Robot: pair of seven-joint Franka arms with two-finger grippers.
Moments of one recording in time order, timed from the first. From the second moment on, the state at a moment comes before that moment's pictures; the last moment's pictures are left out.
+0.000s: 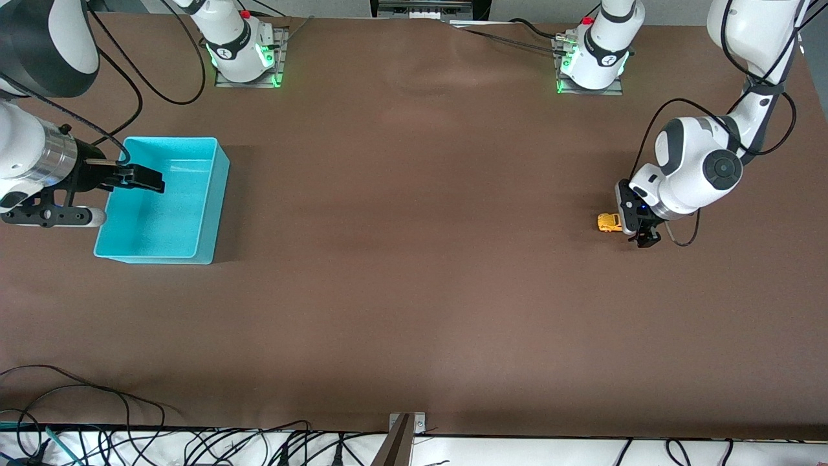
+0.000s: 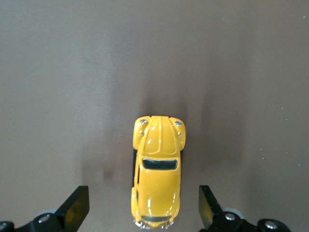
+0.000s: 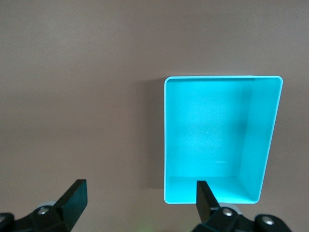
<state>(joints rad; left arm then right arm) 0.04 0.33 0.01 -2.31 0.01 2.55 1.54 -0.01 0.19 0.08 -1.53 0.01 1.55 0.09</state>
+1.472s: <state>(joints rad) 0.04 0.36 0.02 -2.30 0.01 2.57 1.68 -0.01 0.19 0.08 -1.53 0.01 1.55 0.09</state>
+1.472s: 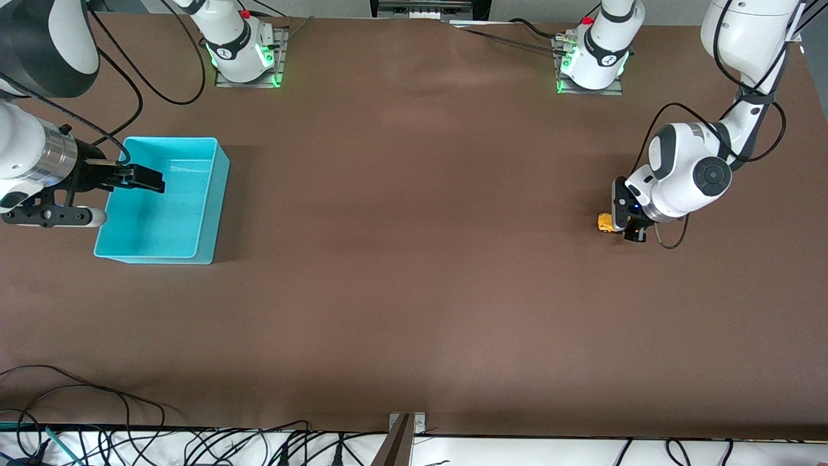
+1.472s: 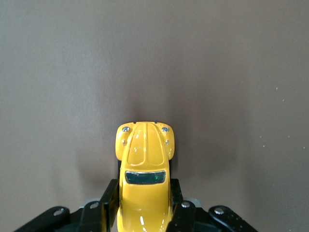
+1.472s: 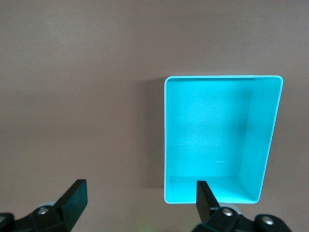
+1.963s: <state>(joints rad) 0.04 0.37 0.10 -2.30 0.01 2.59 1.69 -0.01 0.19 0.08 -1.53 0.01 1.55 0.09</state>
